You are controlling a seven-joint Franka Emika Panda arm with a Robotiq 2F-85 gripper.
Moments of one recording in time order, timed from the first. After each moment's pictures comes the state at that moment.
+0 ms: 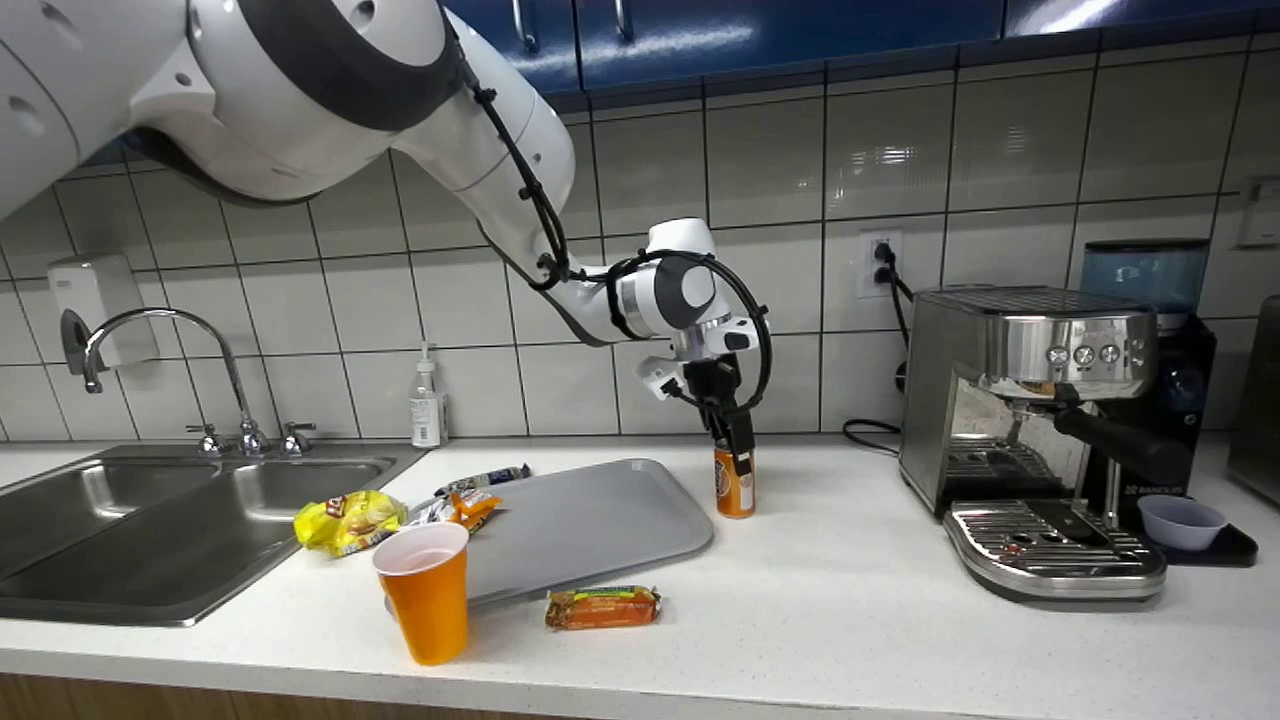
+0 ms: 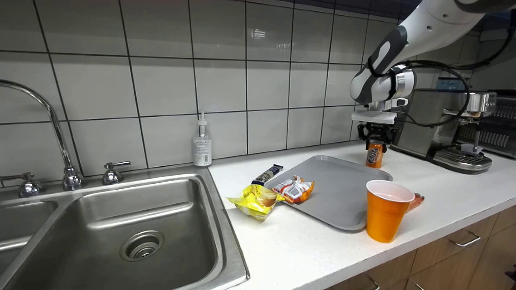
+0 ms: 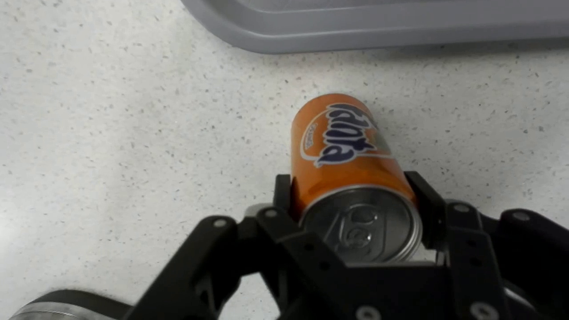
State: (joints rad) arm -0.14 0.90 -0.29 -1.37 0.06 2.35 0.68
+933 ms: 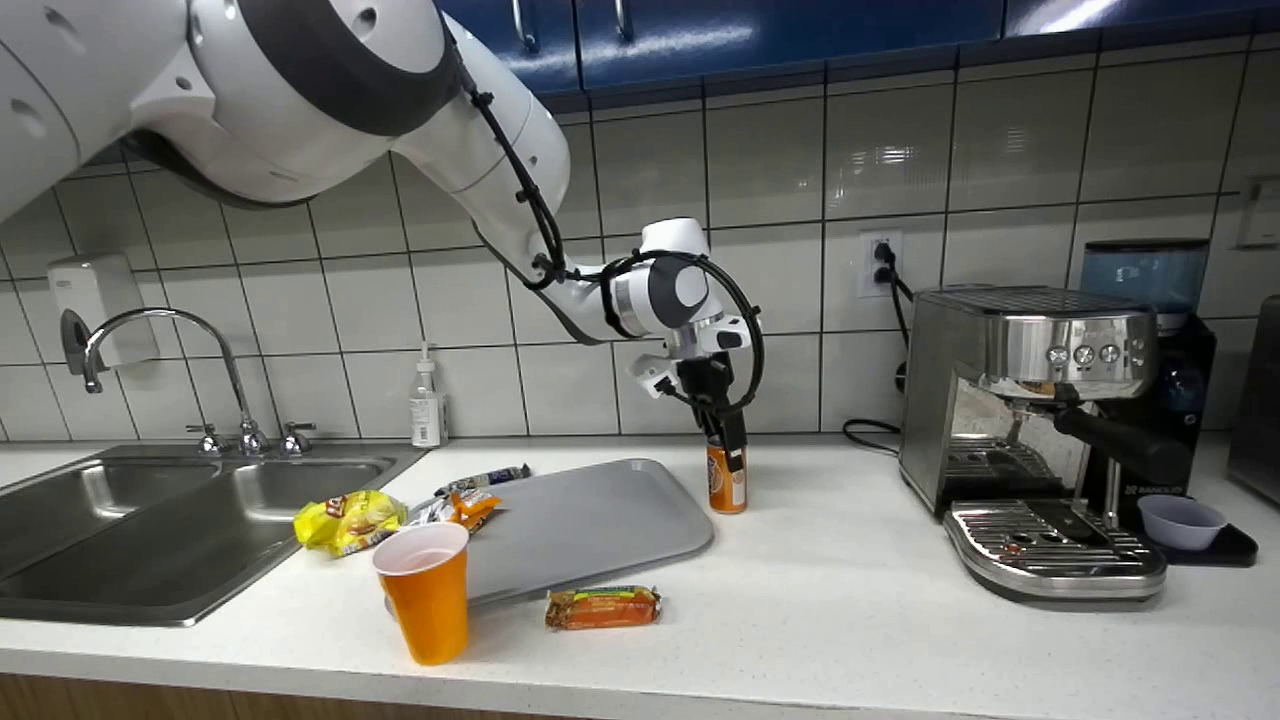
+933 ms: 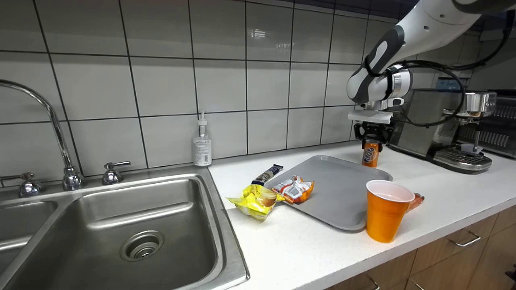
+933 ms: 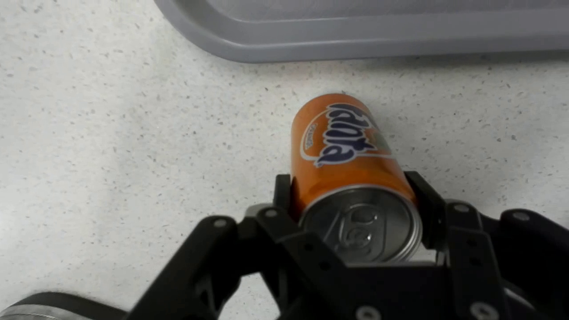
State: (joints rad) arm -0.13 0.90 -0.28 -1.36 0.06 2.35 0.68
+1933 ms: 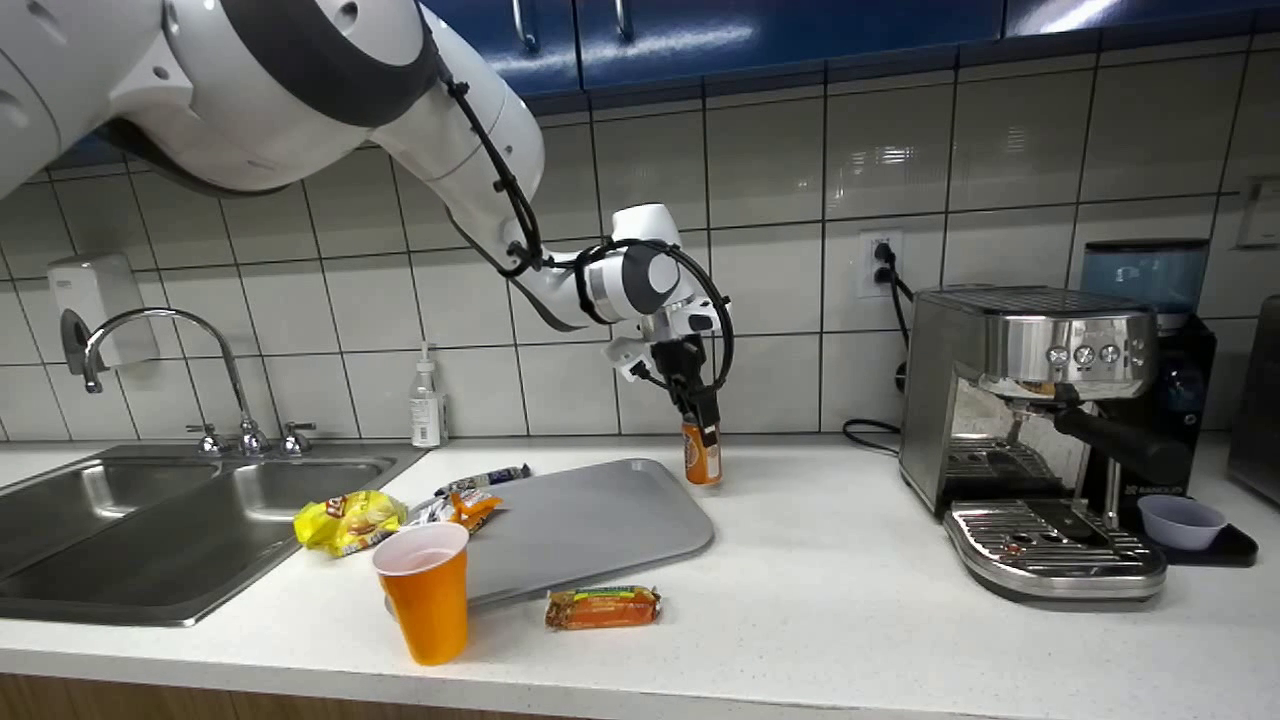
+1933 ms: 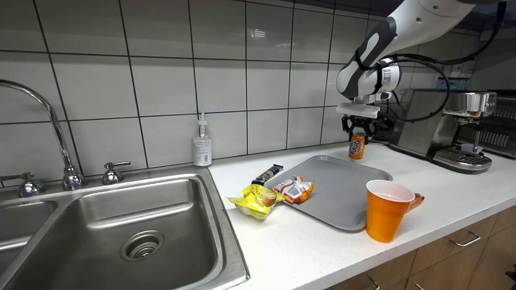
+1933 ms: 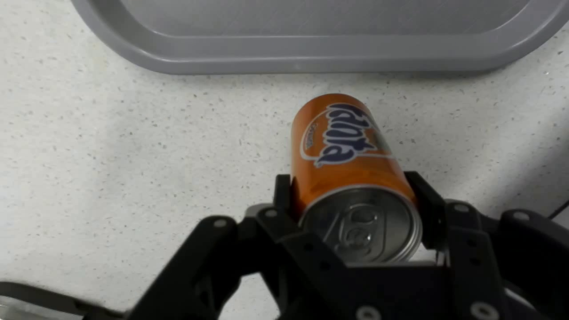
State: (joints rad) arm -0.08 0.88 -0.27 -1.36 0.06 2.40 0.70
